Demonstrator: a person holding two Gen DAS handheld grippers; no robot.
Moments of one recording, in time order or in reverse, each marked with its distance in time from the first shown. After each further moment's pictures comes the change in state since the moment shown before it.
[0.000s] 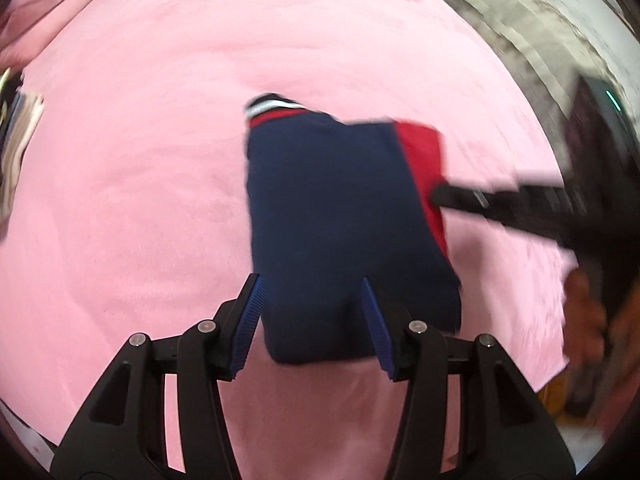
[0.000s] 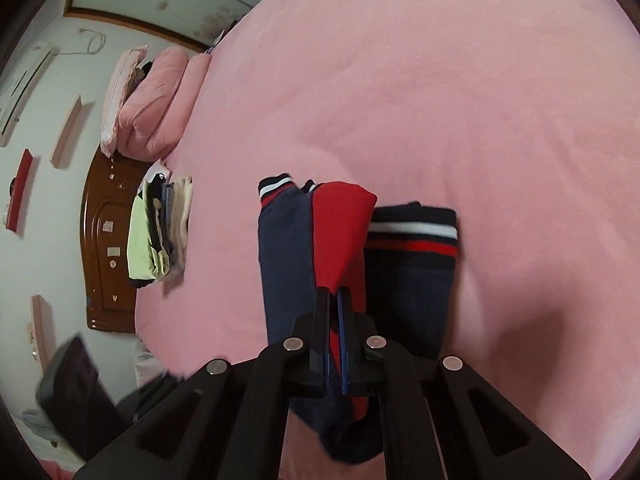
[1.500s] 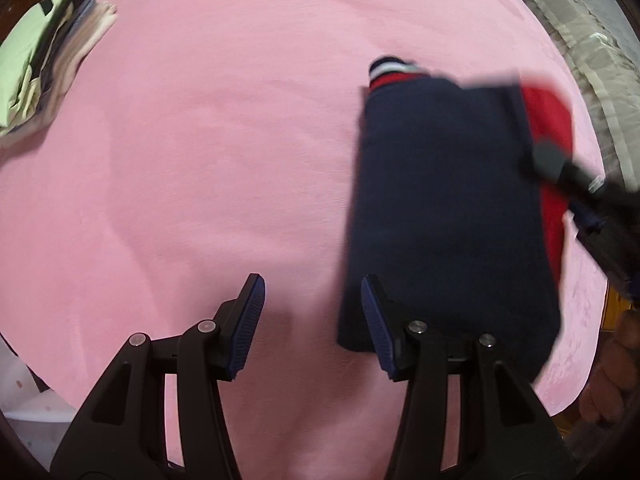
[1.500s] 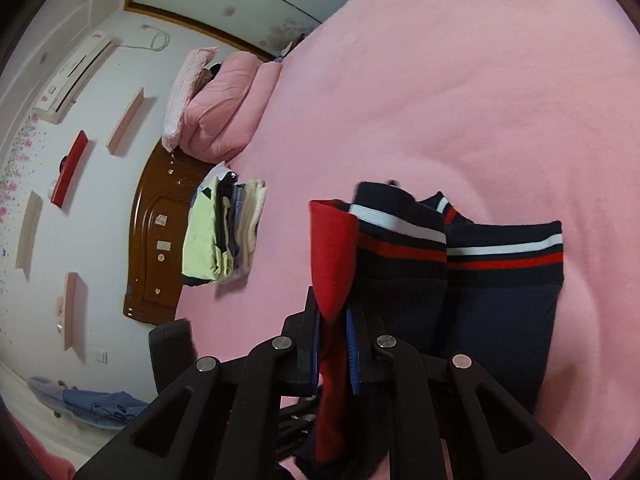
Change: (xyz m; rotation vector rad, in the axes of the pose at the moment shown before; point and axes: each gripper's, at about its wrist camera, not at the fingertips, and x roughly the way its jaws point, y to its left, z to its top) left arm 0.020 0.076 -0.042 -0.239 0.109 0.136; right arm -0.033 0.043 -0.019 -0.081 -0.090 0.146
